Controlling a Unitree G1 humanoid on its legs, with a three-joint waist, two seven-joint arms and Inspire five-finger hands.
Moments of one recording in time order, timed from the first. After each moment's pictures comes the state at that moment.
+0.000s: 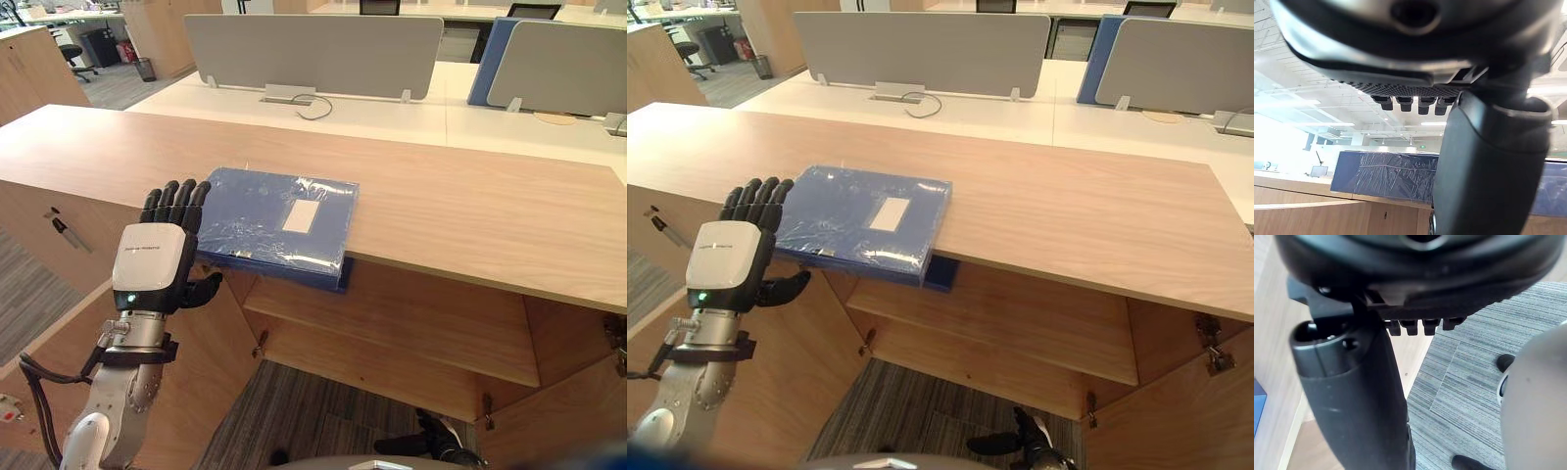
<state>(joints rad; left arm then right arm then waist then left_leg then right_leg) 0.26 0.48 0.17 -0.30 0.94 -0.12 0.30 0.13 -0.08 -0.06 0.93 -0.20 0.03 -0.01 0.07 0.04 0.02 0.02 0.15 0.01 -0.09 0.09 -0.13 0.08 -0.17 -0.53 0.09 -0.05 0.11</state>
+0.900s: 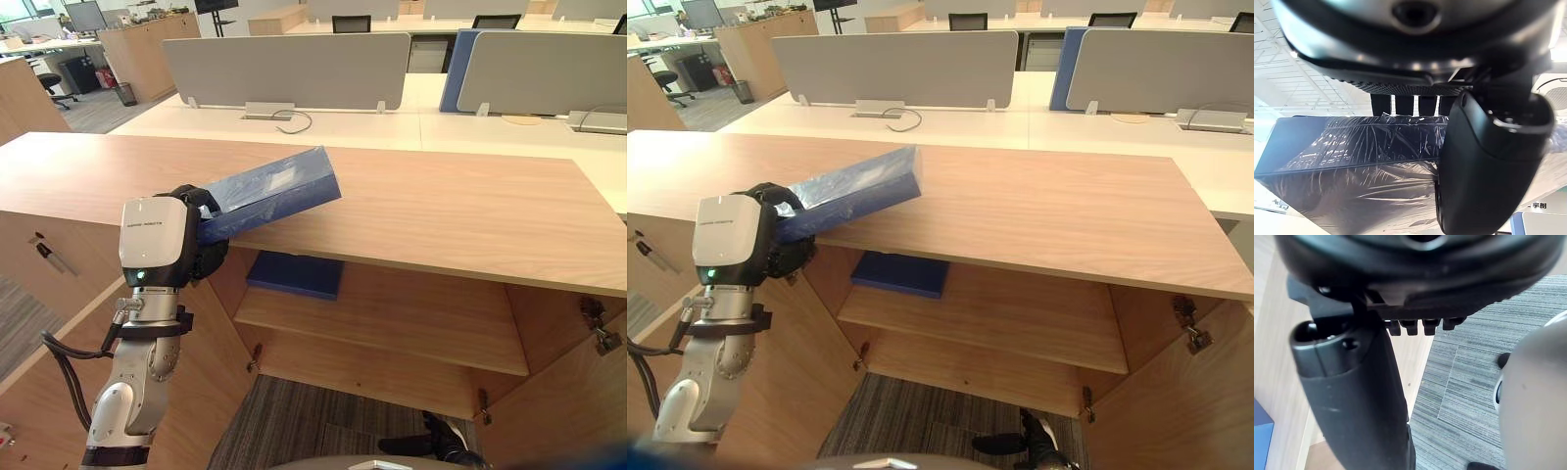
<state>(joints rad) 0.10 0.43 0.13 -0.26 0.97 -0.06 0.35 0.14 -0.08 -0.10 0.91 -0.19 0.05 -0.02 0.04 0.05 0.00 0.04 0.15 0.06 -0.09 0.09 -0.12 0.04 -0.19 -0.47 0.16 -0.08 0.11</state>
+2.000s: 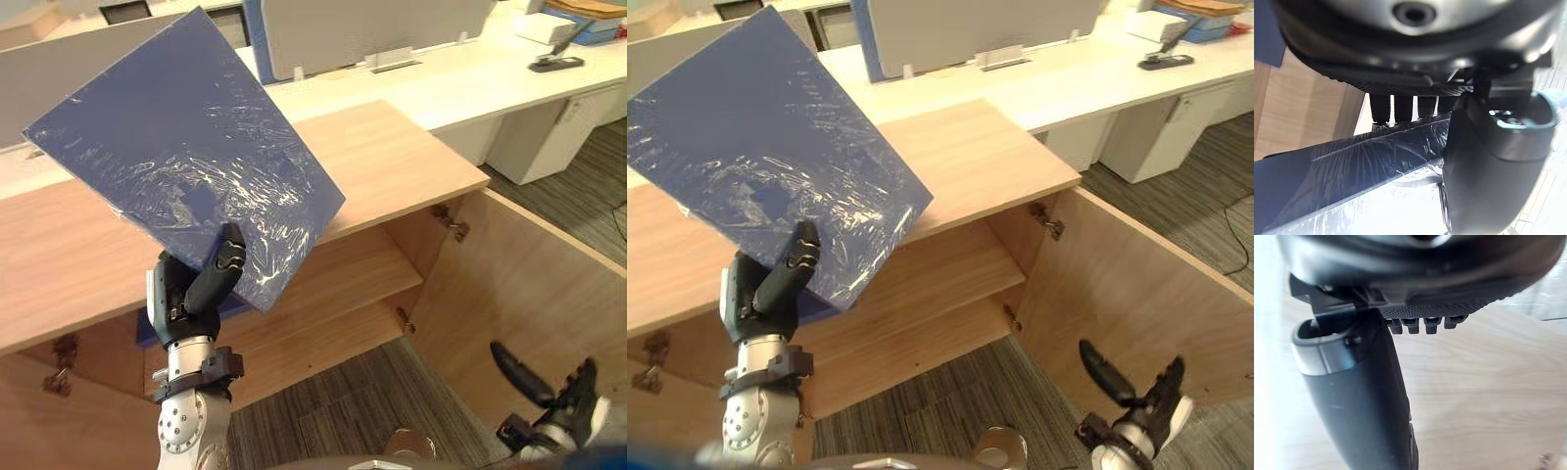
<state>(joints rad) 0.42 -0.02 -0.04 -0.55 -0.34 -0.13 0.21 0.49 0.12 -0.37 -0.32 0.04 0.05 -0.45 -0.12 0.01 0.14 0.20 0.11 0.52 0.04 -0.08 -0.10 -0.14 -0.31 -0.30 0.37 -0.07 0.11</state>
